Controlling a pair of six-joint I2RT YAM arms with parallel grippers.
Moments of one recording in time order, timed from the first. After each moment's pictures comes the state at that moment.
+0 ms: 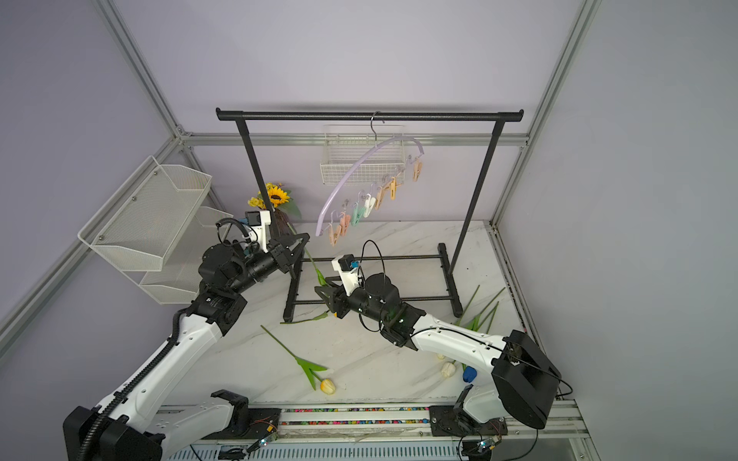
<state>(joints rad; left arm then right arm) -0.29 1.09 0.95 0.23 0.52 -0.59 0.88 1.41 0.88 0.44 -0.17 0.28</state>
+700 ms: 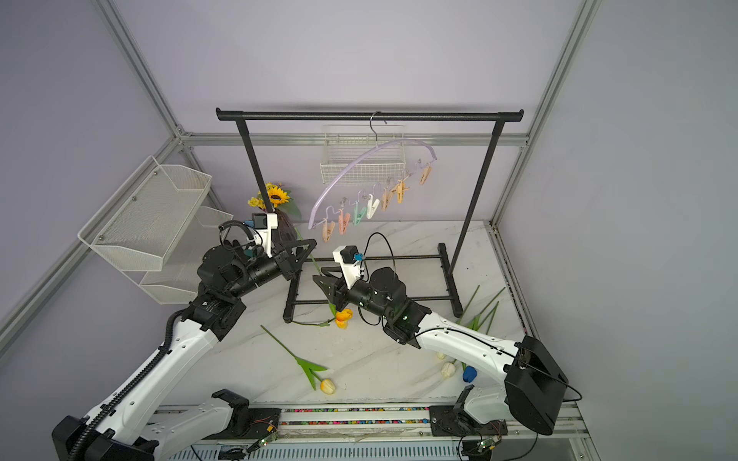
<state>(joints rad) -0.37 1.05 0.99 0.13 0.53 -0.55 0.88 1.36 0.94 0.45 -0.18 0.27</state>
